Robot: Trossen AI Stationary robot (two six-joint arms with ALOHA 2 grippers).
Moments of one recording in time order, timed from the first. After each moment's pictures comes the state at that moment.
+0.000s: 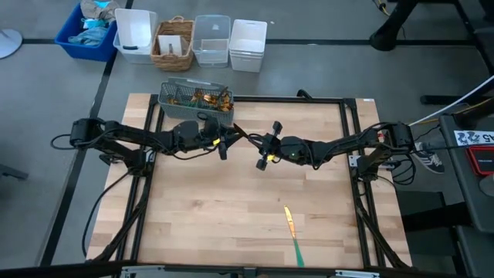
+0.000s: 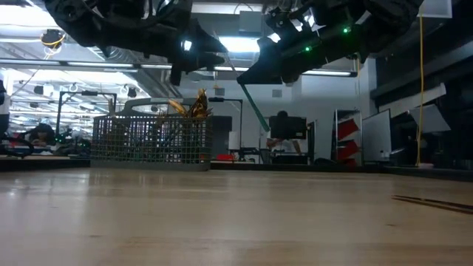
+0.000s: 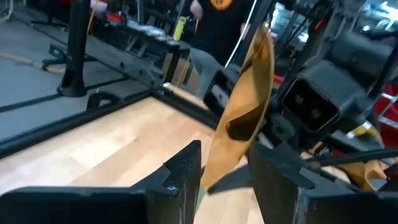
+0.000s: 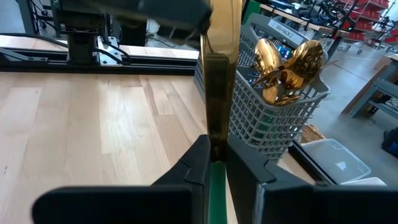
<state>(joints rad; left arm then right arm) 0.14 1.32 0.58 0.69 -0.18 -0.38 0.00 1.62 0.82 0.58 0.42 -0.12</state>
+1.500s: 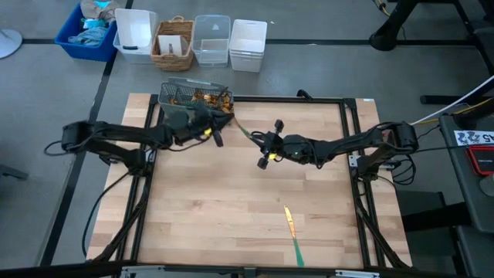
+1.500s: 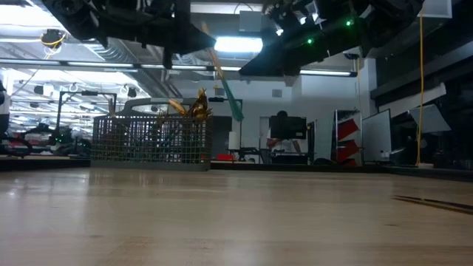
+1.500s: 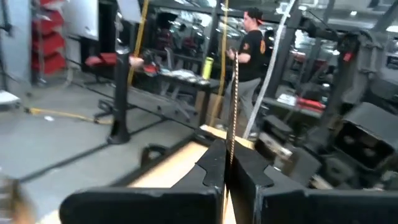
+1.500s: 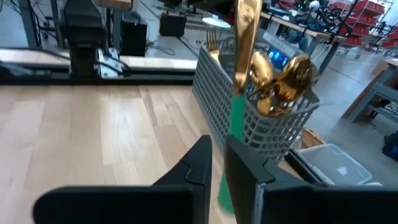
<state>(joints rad) 0.22 1.23 0.59 0.70 -0.25 -0.17 0.00 1.59 0.82 0.57 0.42 -0.12</state>
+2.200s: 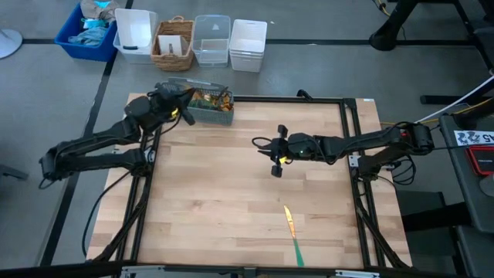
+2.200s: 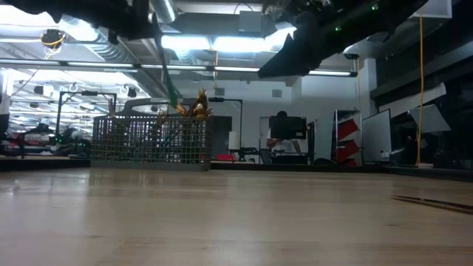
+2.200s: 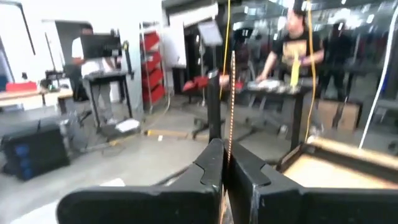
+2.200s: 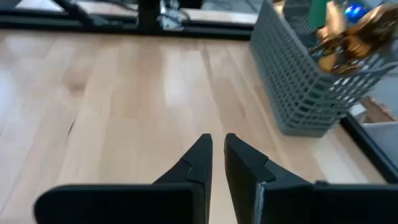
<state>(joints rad) 0.48 0.71 0.58 0.21 -0.35 0.09 0.00 1.41 0.82 0.19 0.18 -0.05</state>
